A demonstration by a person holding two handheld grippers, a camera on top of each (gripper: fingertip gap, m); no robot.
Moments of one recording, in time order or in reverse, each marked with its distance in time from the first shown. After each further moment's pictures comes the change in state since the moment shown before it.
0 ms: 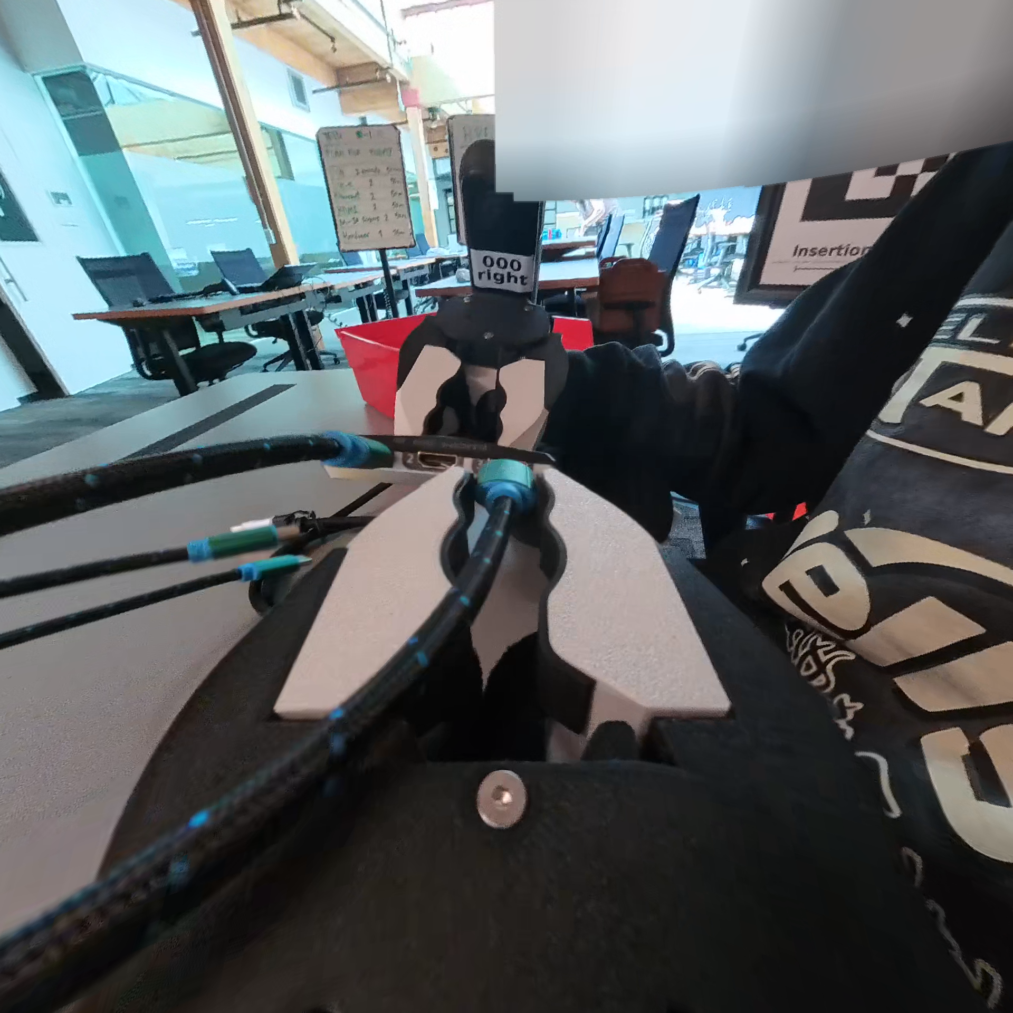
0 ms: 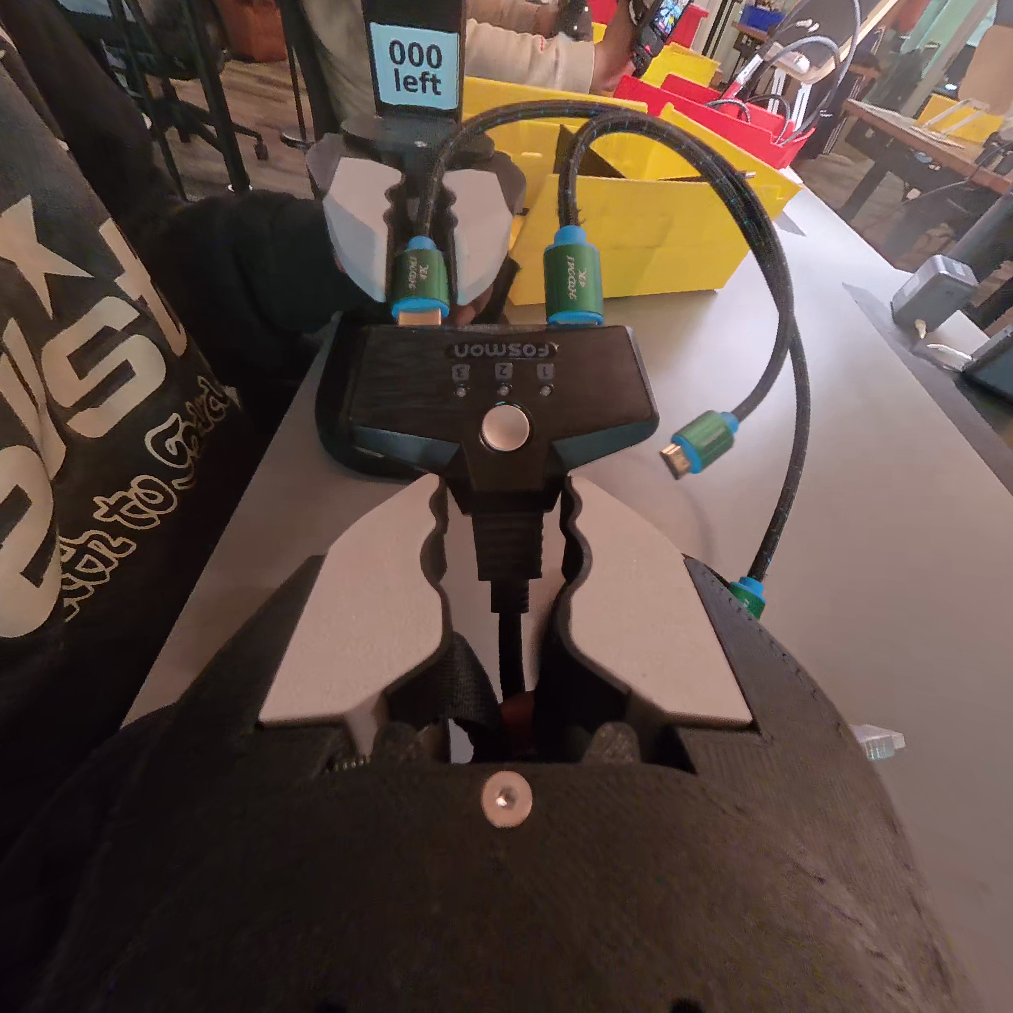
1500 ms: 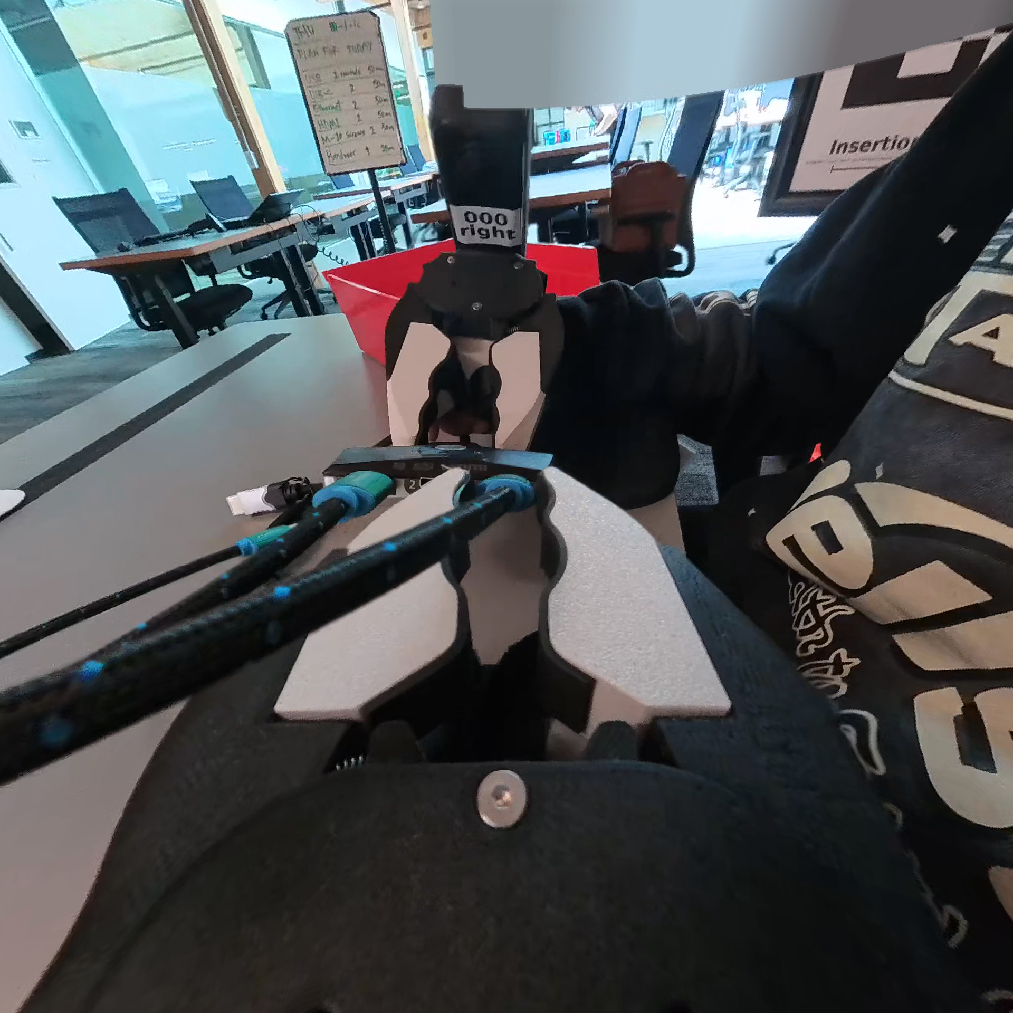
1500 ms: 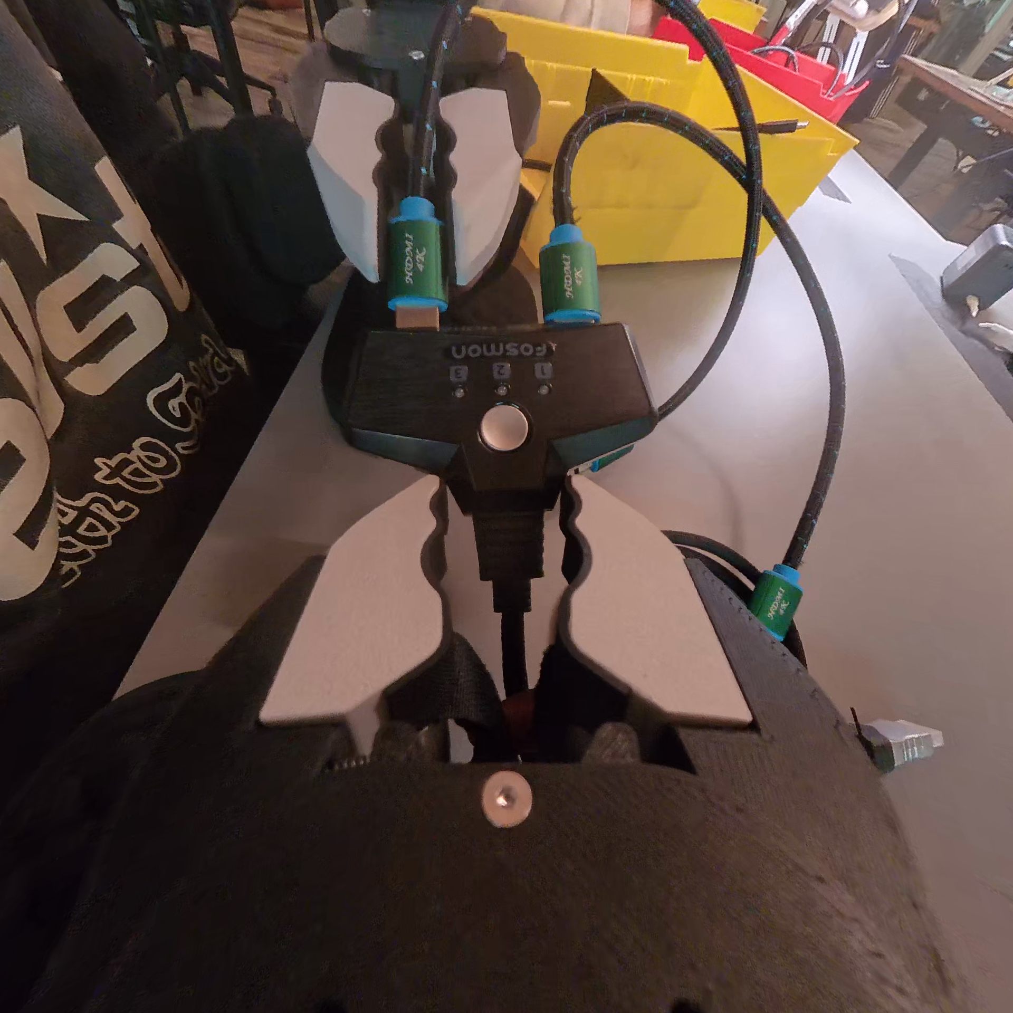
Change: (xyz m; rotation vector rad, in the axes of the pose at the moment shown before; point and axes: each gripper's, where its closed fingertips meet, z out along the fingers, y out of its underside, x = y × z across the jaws) left arm 0.007 0.013 0.002 -0.147 -0.012 0.061; right arm -0.005 0.016 0.008 -0.053 -0.038 -0.015
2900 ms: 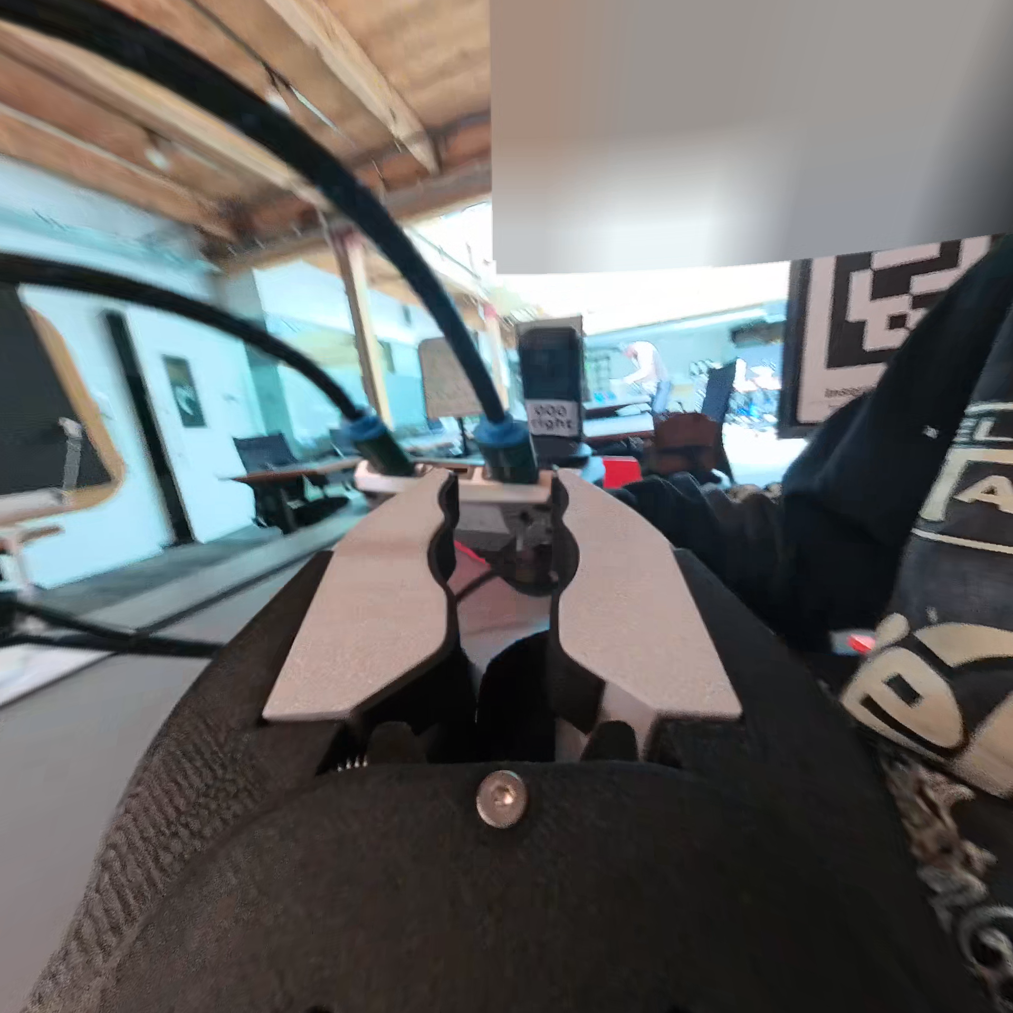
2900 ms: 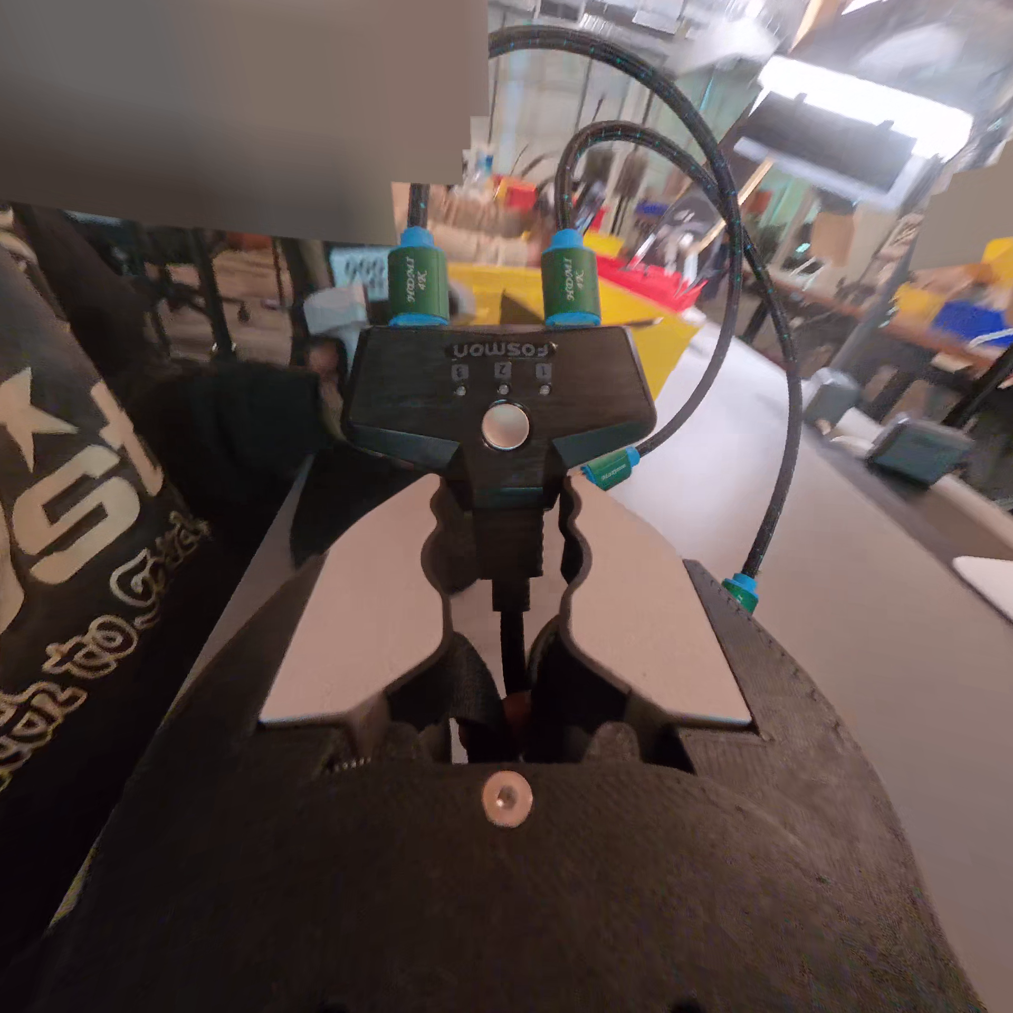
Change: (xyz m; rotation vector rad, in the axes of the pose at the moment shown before) left arm -0.023 -0.050 -0.028 0.489 -0.147 0.020; right arm 0.022 -0.056 -0.010 0.307 0.142 0.048
